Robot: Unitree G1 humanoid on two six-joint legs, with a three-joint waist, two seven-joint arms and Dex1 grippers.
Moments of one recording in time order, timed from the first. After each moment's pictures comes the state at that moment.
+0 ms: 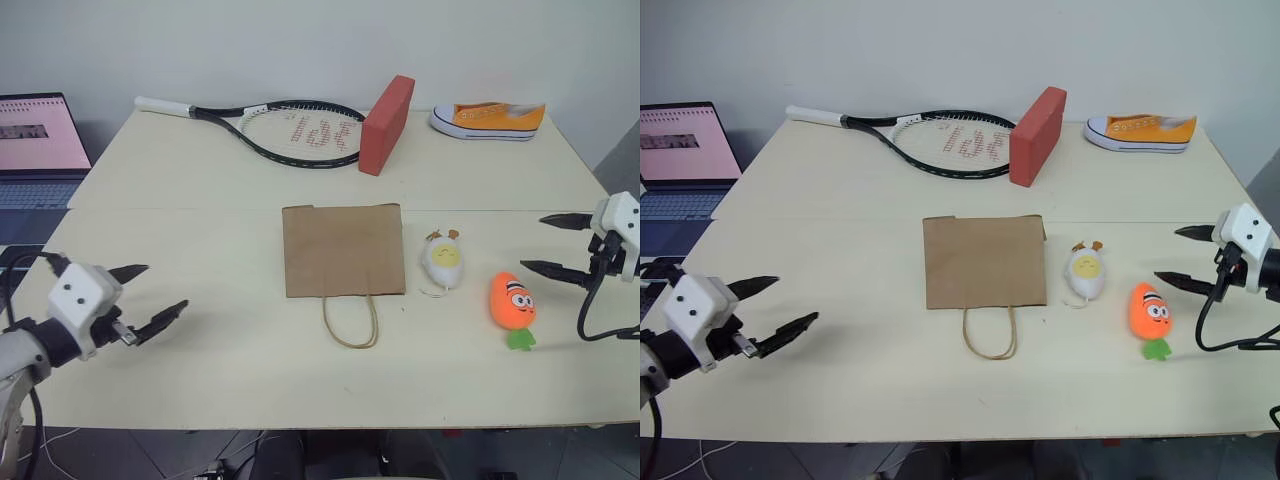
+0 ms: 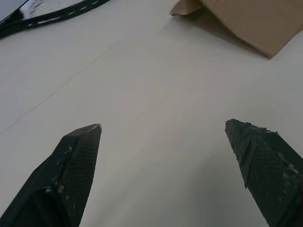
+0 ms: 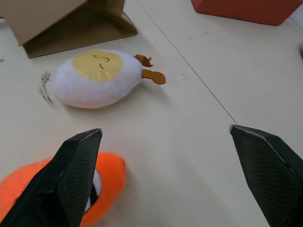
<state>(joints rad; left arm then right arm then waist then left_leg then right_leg) 0.19 0.86 0.46 -0.28 -0.36 0.22 -0.95 -0.33 -1.04 -0.22 0.29 0.31 0.08 1.29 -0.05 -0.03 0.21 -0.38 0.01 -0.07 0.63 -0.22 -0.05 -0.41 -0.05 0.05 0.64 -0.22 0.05</state>
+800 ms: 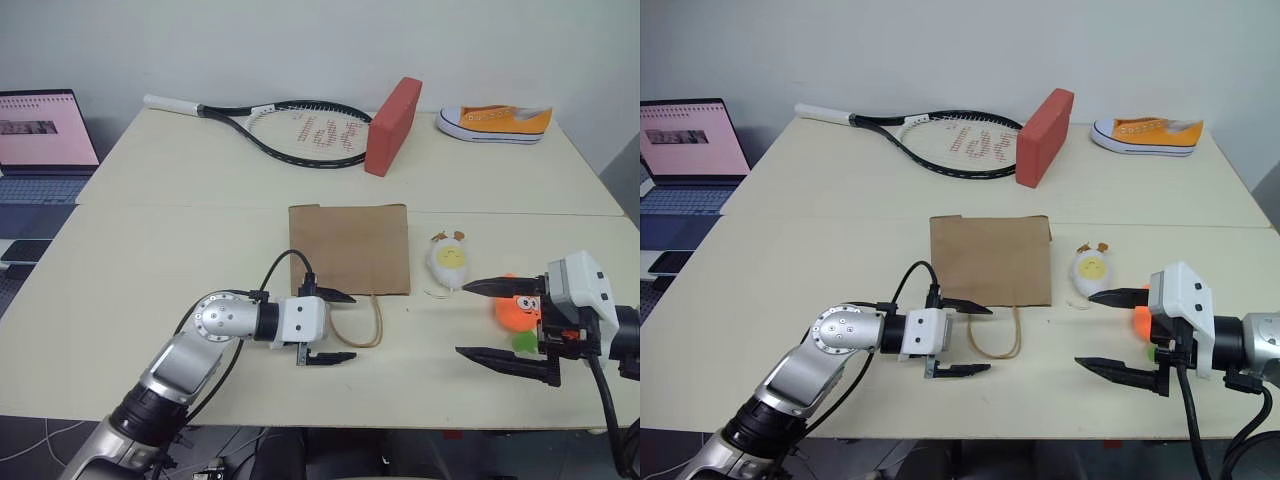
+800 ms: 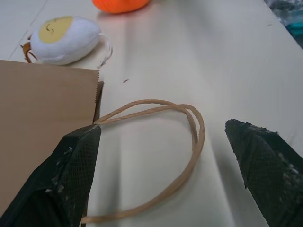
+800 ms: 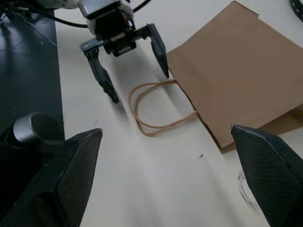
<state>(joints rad) -0.31 0.61 -0.36 -0.17 -0.07 -0.02 -1.08 0.11 -1.01 -0.45 -0.73 0.78 0.71 1.04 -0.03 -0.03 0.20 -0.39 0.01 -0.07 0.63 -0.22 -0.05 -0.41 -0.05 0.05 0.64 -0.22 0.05</state>
